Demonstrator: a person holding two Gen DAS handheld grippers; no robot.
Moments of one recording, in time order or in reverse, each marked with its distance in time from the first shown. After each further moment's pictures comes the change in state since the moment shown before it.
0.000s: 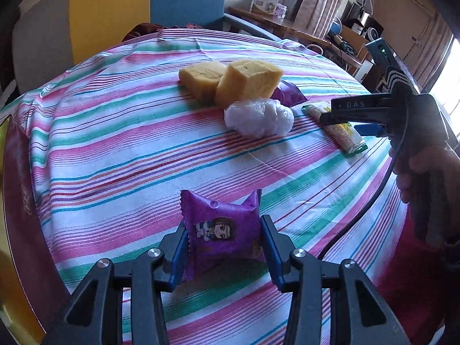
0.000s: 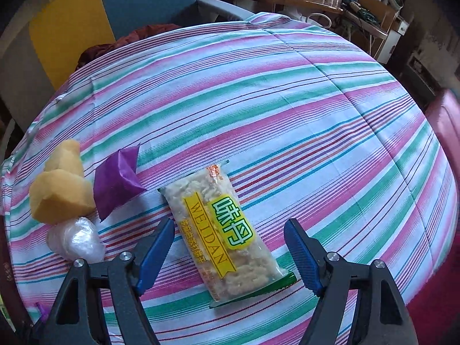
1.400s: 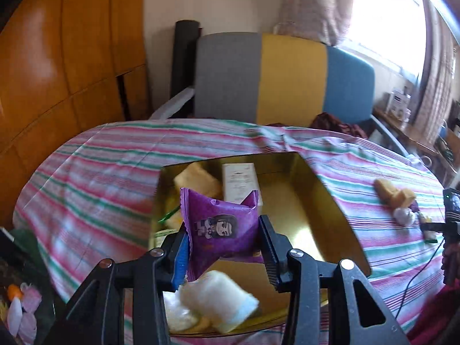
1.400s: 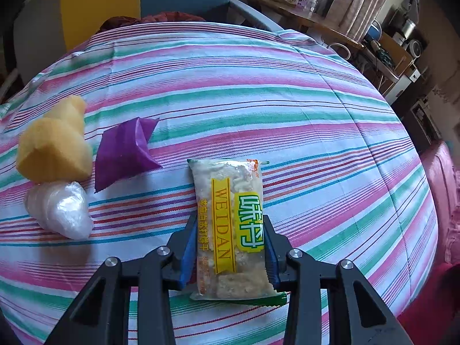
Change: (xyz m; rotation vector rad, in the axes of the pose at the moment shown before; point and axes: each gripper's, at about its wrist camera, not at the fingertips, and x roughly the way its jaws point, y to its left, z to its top) left arm -0.234 0.196 -0.113 -0.431 -0.363 0.531; right arm 0.002 0.024 -0.008 -0.206 -0.067 -0.119
